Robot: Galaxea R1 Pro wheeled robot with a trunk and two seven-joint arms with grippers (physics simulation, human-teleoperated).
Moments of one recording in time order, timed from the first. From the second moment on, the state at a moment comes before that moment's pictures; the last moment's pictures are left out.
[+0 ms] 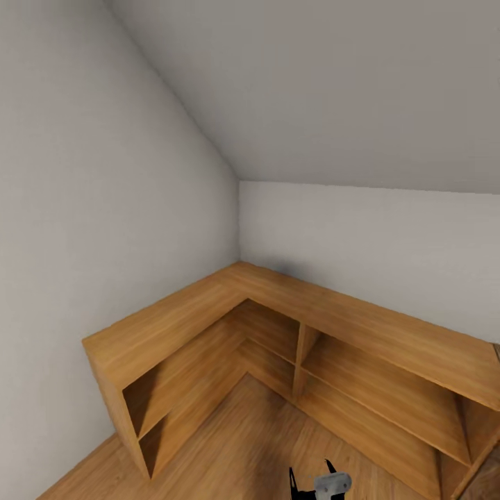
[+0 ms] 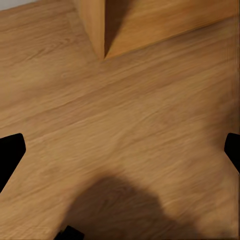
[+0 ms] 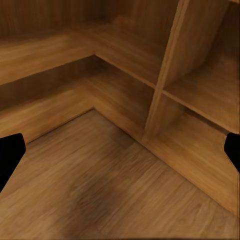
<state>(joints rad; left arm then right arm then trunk) -0.11 0.00 -0.31 -0.37 0.69 -0.37 0.24 -0.36 0.13 0.82 0.01 -0.46 -0.89 -0.28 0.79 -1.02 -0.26</state>
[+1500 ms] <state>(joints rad) -0.11 0.00 -0.31 -0.37 0.69 -0.37 0.24 -0.36 0.12 0.81 0.00 -0.46 -0.89 -0.28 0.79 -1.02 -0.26</state>
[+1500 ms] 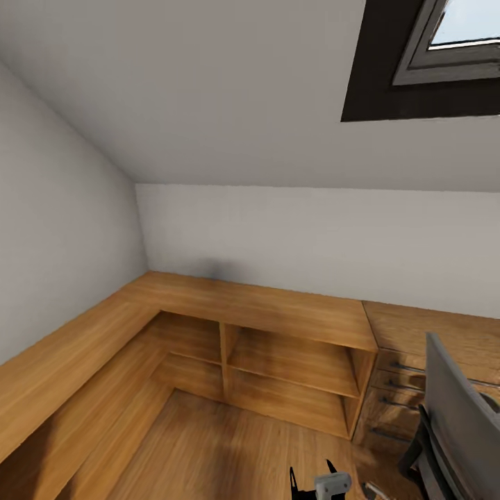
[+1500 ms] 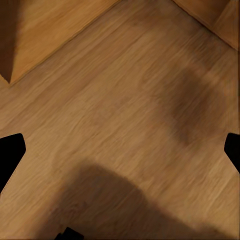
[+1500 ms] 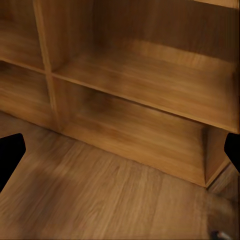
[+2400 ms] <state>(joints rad) -0.11 0.00 -0.31 -0.37 0.69 -0.37 0.24 -0.36 0.12 0.81 0.00 -0.46 -0.89 -0.28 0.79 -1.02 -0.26</state>
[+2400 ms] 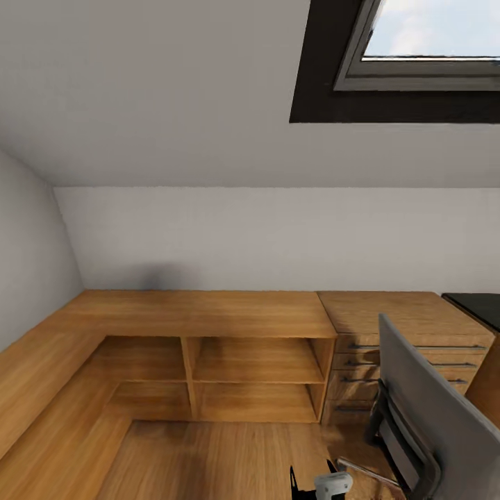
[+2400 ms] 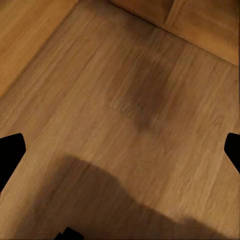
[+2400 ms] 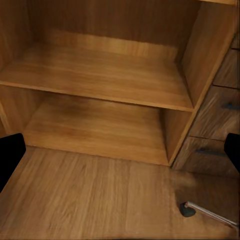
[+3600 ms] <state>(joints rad) -0.11 0.00 -0.31 -0.37 0.69 -0.37 0.24 -0.36 0.13 0.81 0.00 -0.46 -0.88 -0.28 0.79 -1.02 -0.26</state>
